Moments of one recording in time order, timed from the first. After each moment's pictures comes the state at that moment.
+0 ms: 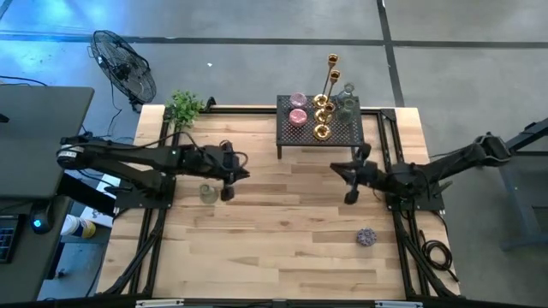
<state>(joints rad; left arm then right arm) 0.00 1.10 0.77 -0.24 -0.10 -0.05 0.27 0.74 0.27 0.55 0.59 -0.13</state>
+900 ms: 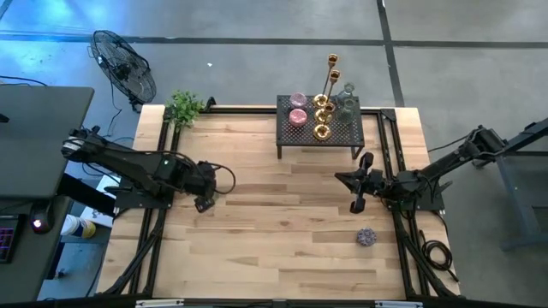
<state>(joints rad) -0.26 1.13 0.96 -1.20 -0.25 -0.85 0.44 0.74 0.12 0.78 0.69 -0.11</state>
